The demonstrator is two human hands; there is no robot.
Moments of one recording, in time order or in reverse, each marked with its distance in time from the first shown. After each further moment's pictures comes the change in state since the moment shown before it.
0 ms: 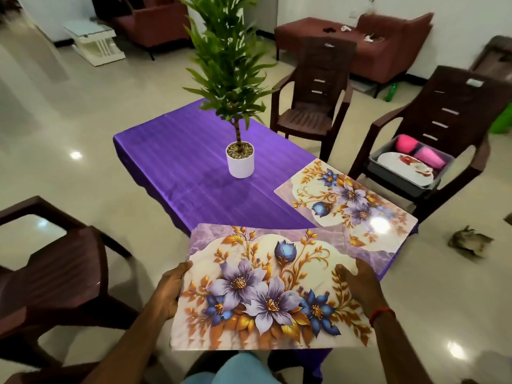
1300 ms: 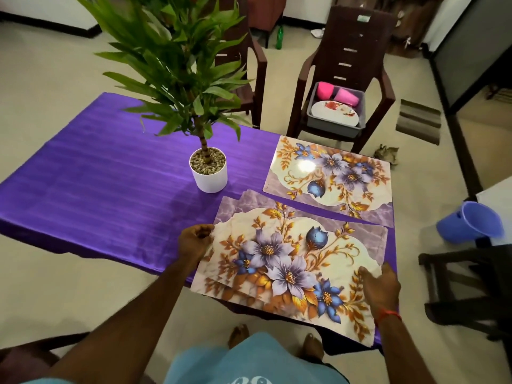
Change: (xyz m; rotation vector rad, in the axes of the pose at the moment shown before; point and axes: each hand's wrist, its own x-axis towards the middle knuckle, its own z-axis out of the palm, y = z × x) left_hand 0.244 0.182 0.074 1.005 -0.294 0.633; right_hand -0.049 -0.027 0.143 0.142 0.750 0.470
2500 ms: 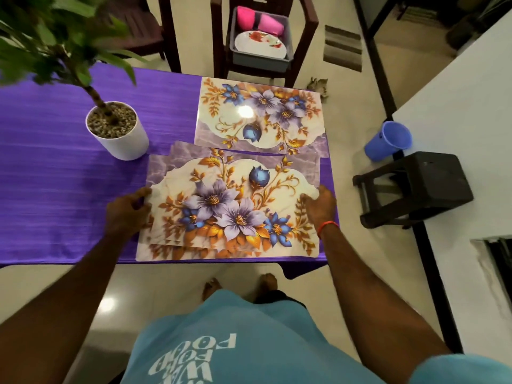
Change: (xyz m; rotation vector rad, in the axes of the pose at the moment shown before) left_hand 0.027 -0.003 0.002 0.385 -0.121 0.215; right_hand 0.016 -0.017 0.007 -0.033 0.030 -0.003
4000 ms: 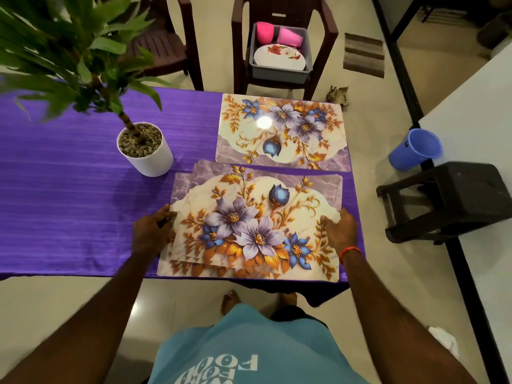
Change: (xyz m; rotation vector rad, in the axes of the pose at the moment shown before) left_hand -0.012 0.010 -0.003 -0.068 -0.061 -0.041; right_hand 0.005 0.026 0.007 0.039 -0.063 0.087
